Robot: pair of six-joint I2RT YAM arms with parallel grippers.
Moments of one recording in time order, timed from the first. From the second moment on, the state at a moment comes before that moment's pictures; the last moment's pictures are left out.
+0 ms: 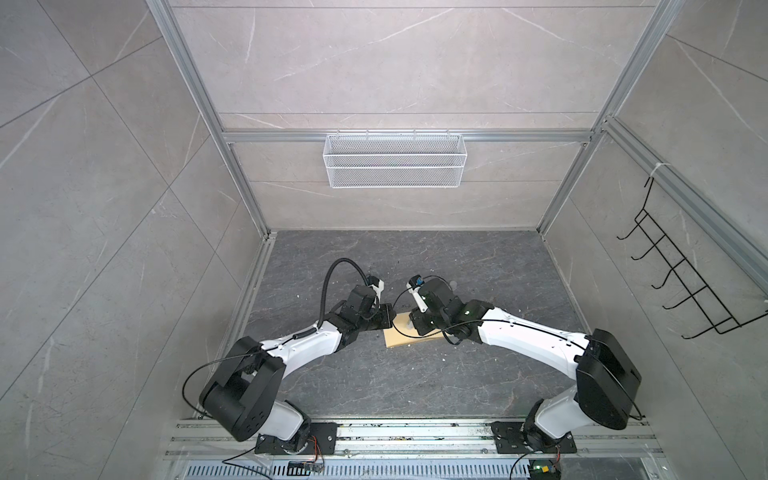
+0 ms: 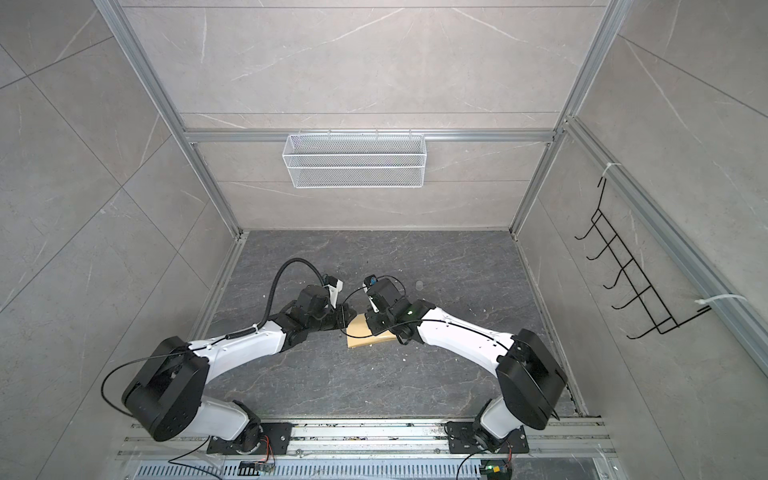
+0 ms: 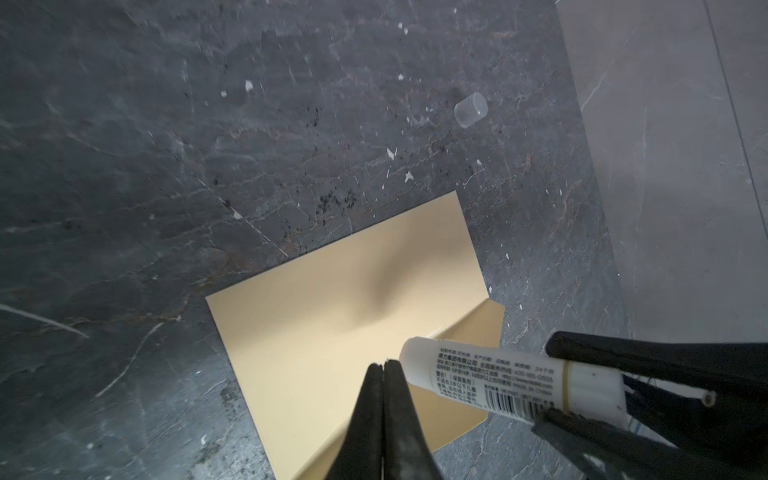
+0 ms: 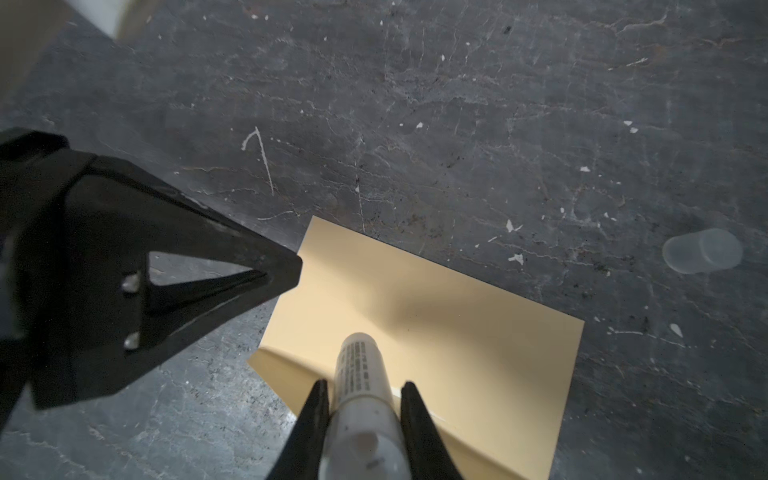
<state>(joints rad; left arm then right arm) -0.63 1.50 0.74 0.05 0.26 -0.66 0.83 1.58 1.09 -0.40 0.11 0.24</state>
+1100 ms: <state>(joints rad) -0.64 1.74 0.78 0.05 0.30 -0.72 0.85 1.71 1.13 -0.44 0.32 0.24</state>
